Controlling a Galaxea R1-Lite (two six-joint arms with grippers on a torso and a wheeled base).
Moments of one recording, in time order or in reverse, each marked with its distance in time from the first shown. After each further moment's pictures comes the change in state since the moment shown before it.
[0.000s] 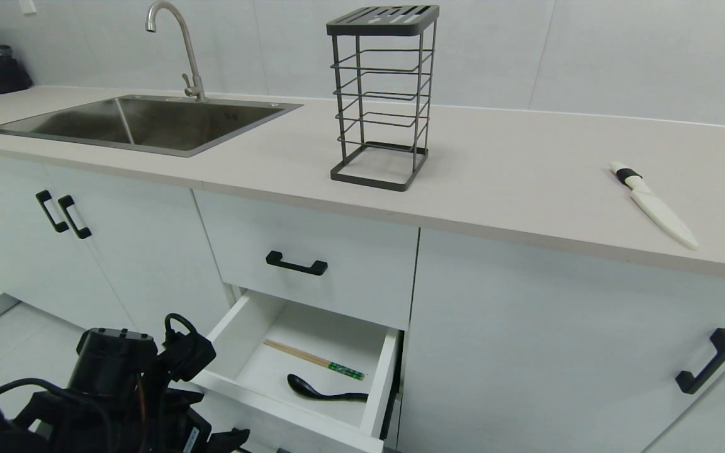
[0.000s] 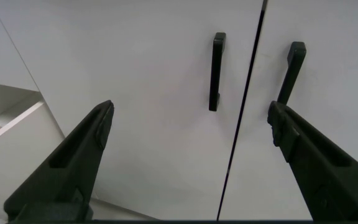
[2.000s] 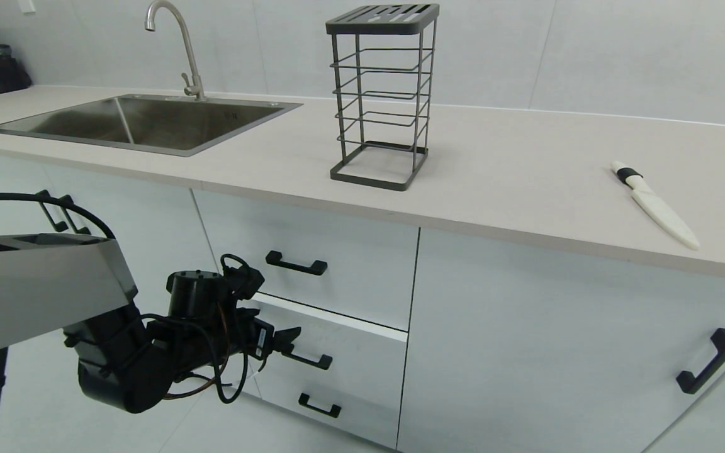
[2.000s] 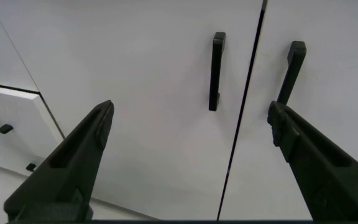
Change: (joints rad) left arm -0.003 0.391 -0.414 -0.264 -0.005 -0.094; right arm 0.000 0.000 0.000 0.000 -0.002 0.003
